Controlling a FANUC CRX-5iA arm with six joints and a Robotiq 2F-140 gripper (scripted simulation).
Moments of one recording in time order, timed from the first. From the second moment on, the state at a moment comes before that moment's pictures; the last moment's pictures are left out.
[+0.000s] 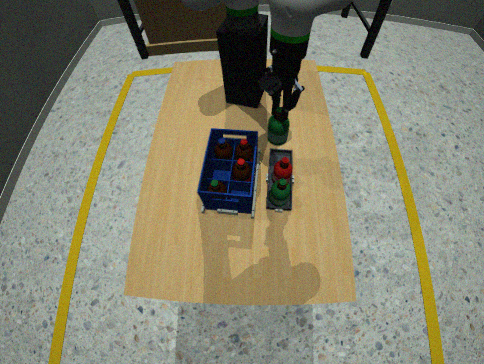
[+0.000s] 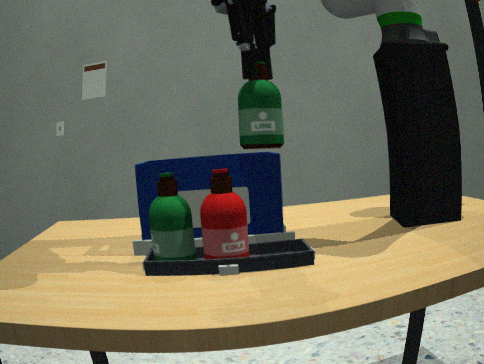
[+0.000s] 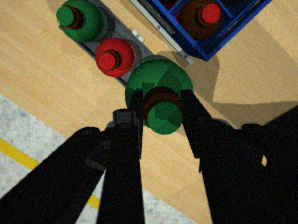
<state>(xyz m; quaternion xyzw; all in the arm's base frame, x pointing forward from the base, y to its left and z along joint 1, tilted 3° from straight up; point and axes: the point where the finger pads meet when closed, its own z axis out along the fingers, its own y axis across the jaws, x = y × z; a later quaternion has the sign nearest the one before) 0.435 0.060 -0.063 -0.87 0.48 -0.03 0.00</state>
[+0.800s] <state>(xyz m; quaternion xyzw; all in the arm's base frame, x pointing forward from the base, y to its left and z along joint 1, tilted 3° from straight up) 0.443 0.020 -0.062 -0.87 0.48 -0.02 0.00</state>
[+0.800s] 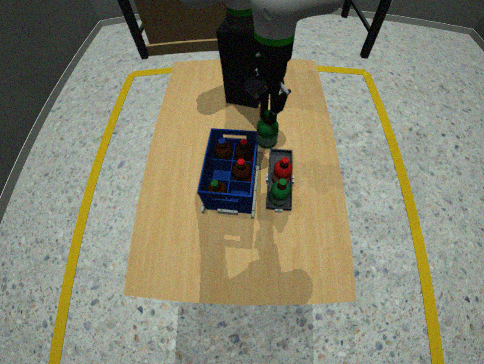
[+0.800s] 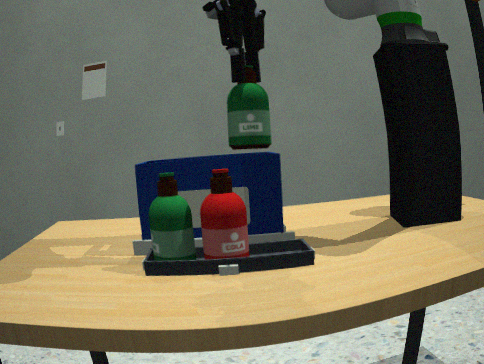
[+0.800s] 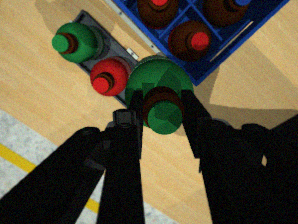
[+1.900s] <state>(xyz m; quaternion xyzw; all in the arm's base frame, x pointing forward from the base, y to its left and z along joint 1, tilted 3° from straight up) 0.457 -0.046 -0.059 -0.87 0.48 -0.02 0.00</state>
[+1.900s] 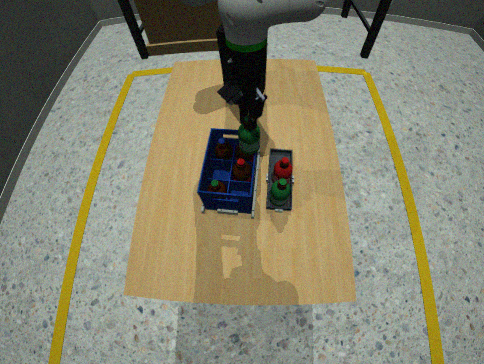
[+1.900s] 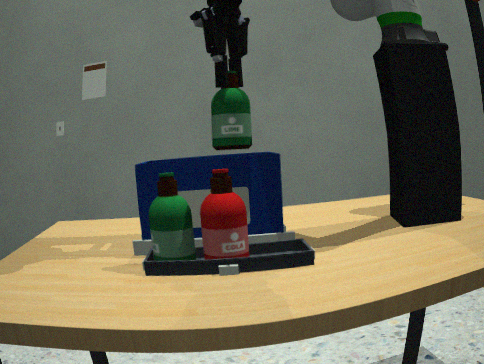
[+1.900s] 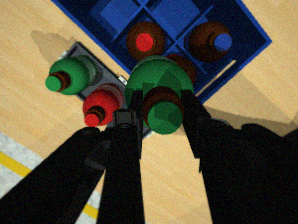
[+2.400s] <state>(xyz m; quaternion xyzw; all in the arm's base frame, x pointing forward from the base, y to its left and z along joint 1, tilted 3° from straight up) 0.464 -0.076 -0.058 -0.87 0.48 -0.02 0.00</state>
